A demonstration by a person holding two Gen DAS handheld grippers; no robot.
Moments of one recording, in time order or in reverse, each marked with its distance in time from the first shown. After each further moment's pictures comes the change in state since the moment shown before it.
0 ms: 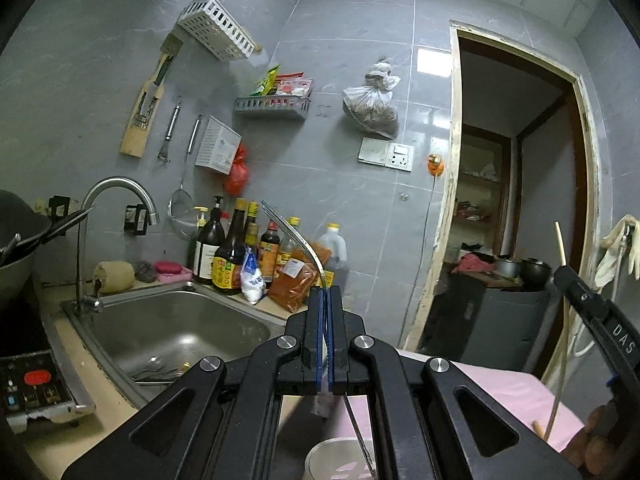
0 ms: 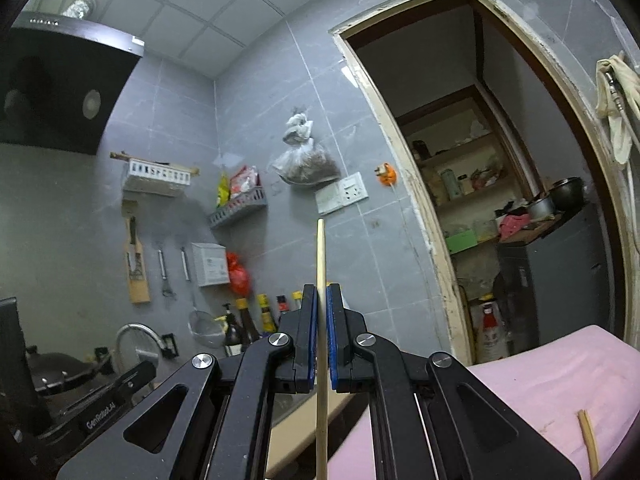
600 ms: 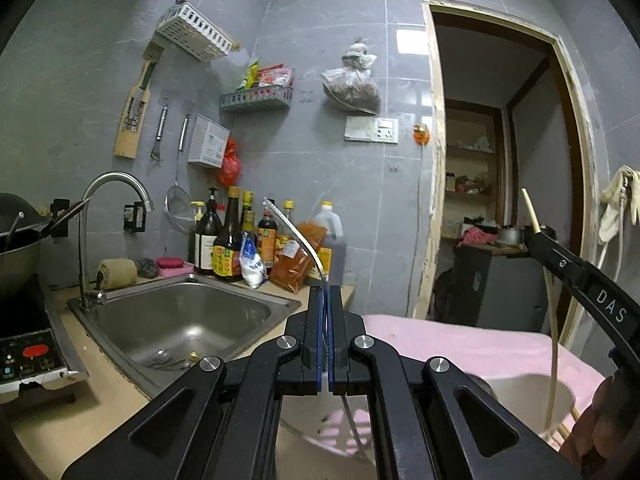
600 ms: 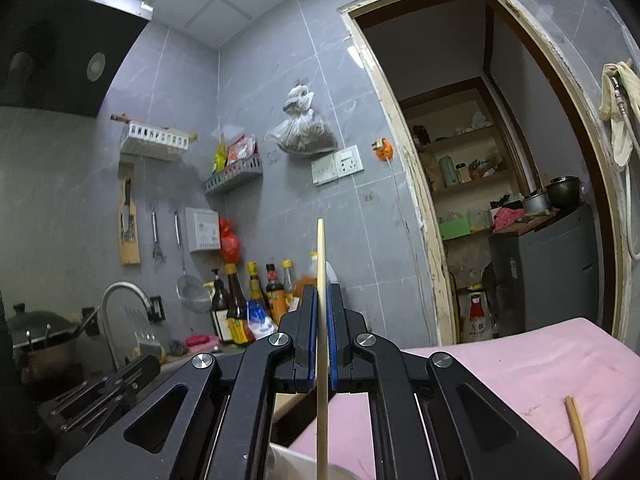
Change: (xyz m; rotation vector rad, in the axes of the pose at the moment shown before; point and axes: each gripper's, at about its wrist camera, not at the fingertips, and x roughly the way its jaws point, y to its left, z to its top) left arm -0.004 -0.027 -0.046 0.107 0.036 0.003; right arm -0.003 -0.006 -0.026 -0.070 0.093 -0.013
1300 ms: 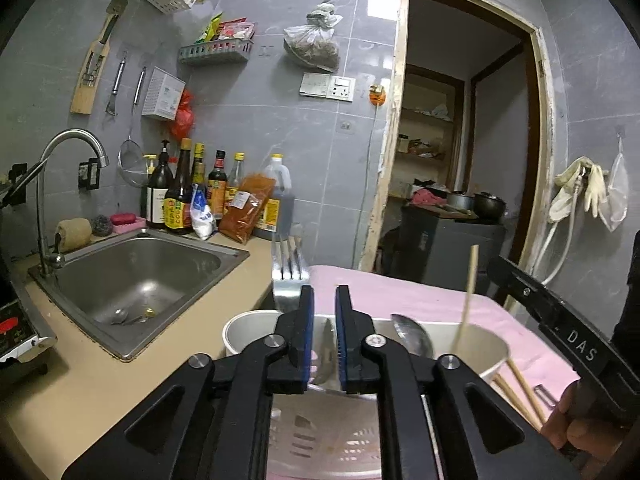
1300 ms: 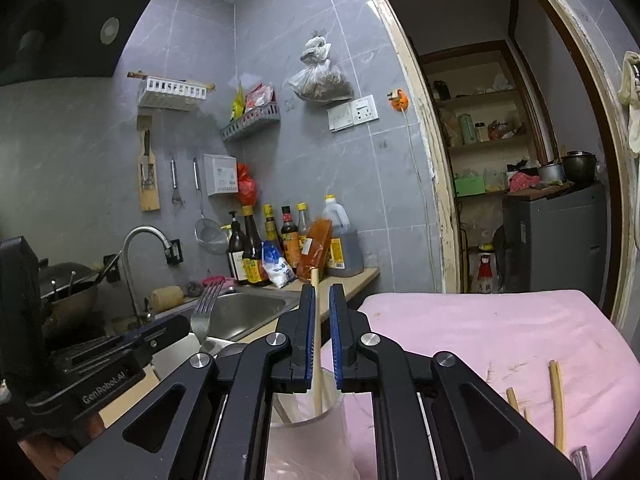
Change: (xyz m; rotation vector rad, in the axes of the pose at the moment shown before) left arm -0.017 -0.004 0.003 -0.040 0.175 -0.212; right arm -0.030 -0.011 -0.011 -0.027 0.195 0.071
